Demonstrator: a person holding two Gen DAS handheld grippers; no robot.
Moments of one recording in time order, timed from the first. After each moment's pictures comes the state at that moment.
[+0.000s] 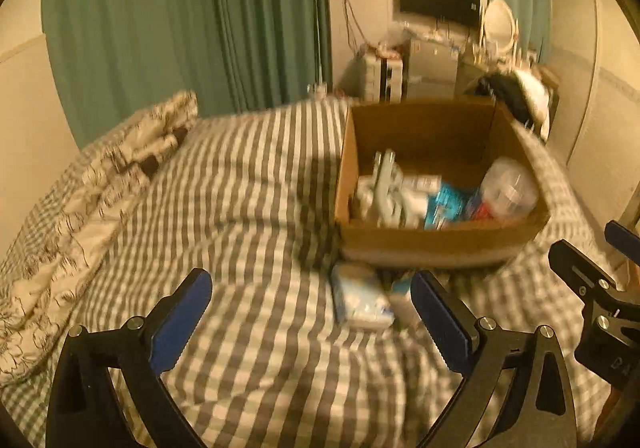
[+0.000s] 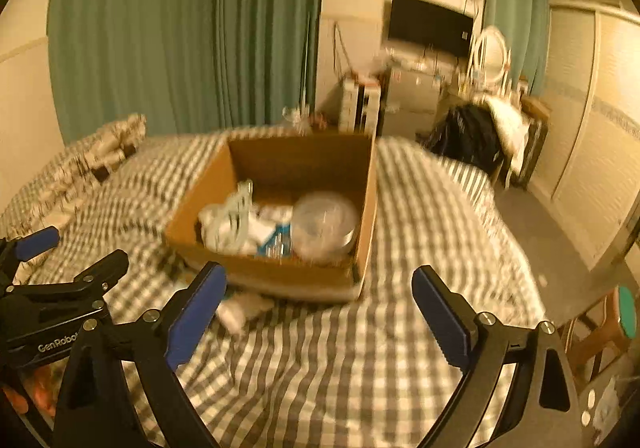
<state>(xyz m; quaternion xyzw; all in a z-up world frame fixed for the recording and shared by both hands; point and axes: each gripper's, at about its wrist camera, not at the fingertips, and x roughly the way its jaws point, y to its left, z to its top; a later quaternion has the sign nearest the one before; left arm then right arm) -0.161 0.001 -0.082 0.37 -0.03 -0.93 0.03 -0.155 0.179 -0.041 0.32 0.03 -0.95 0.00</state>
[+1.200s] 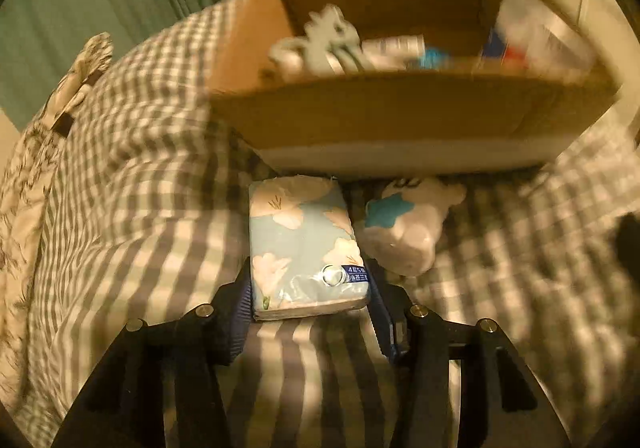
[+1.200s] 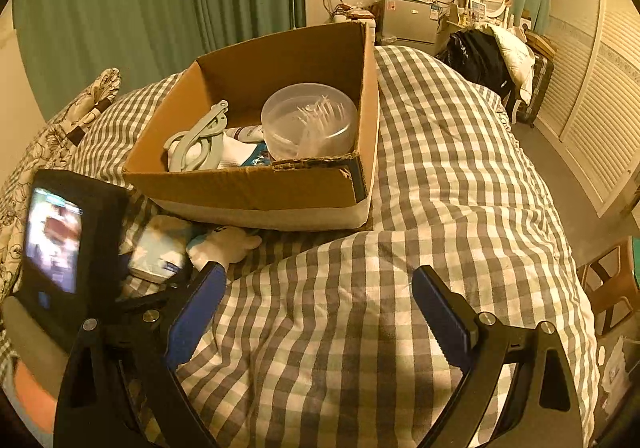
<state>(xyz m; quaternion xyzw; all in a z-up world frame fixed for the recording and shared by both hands) -0.209 0.043 -0.170 0.49 -0.07 -0.87 -0.02 -0.176 0.191 -0.099 0.41 -0.01 -0.91 -0.01</state>
